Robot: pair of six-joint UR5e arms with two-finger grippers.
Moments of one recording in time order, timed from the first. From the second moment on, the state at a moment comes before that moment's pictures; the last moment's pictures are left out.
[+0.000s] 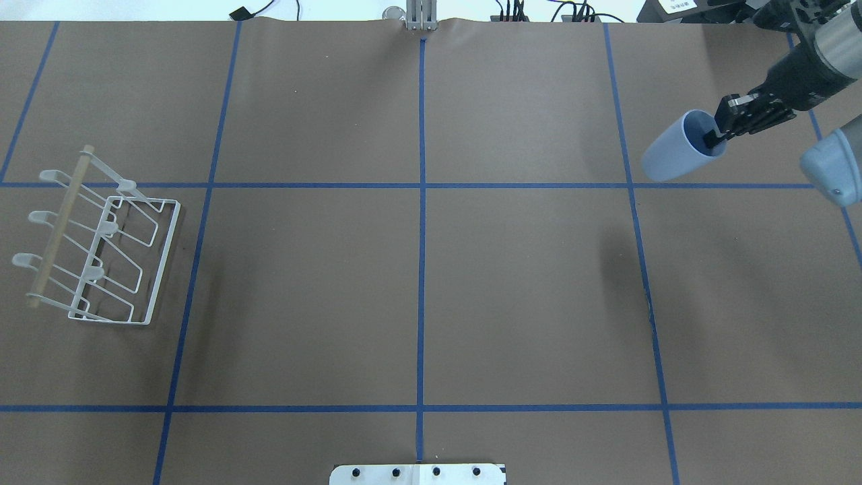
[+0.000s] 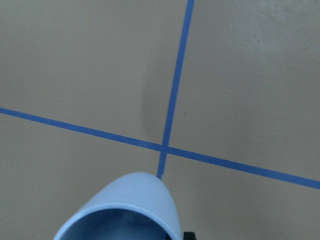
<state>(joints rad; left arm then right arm) -1.46 -1.45 -1.92 -1.76 -2.54 -0.18 1.14 -1.25 1.70 -1.32 2.55 0.65</state>
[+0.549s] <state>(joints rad) -1.33 -1.62 -1.91 -2.13 -2.60 -0.84 1.02 -1.18 1.71 -0.95 2.54 1.18</state>
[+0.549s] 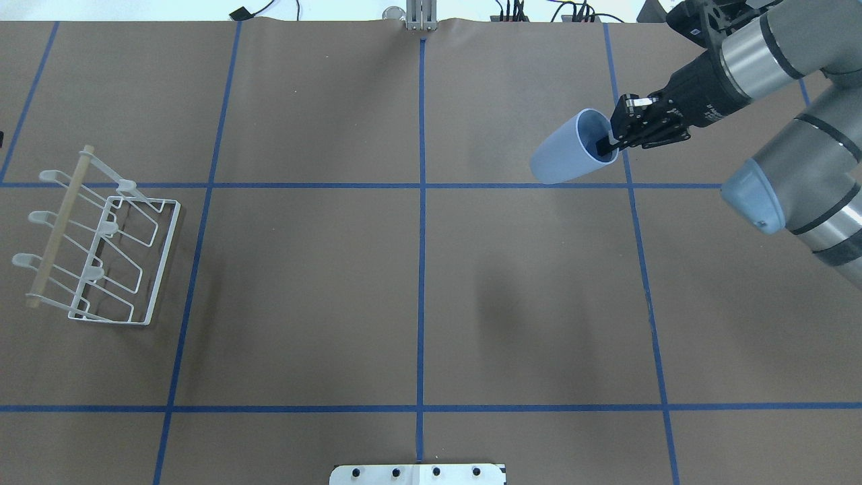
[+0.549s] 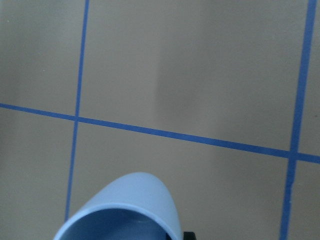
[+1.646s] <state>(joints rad) -0.88 -1.92 -1.87 -2.58 -2.14 -1.76 0.93 -1.16 1.78 -0.70 2.53 1.40</state>
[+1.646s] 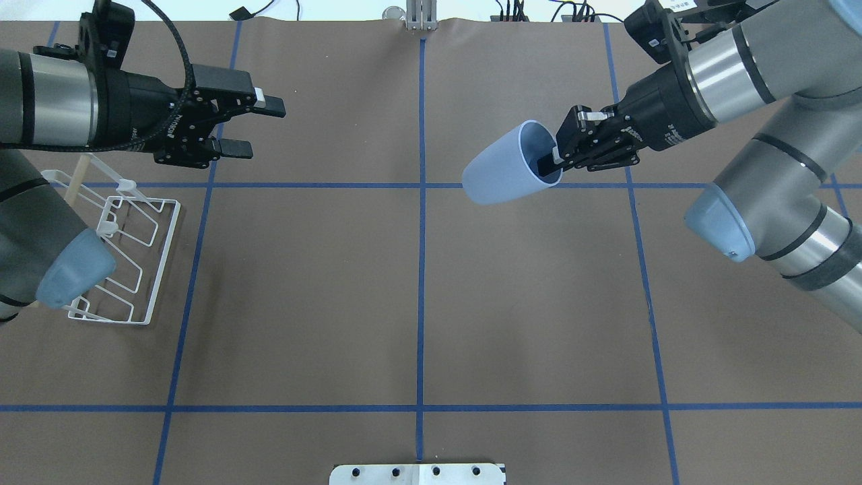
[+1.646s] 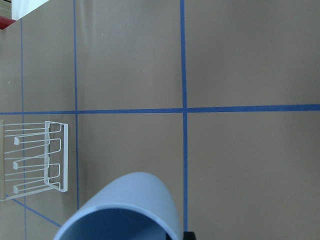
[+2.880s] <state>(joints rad) -0.71 -2.04 -1.71 -3.07 -1.95 -2.23 0.76 -1.11 1.69 -0.06 2.15 2.24</state>
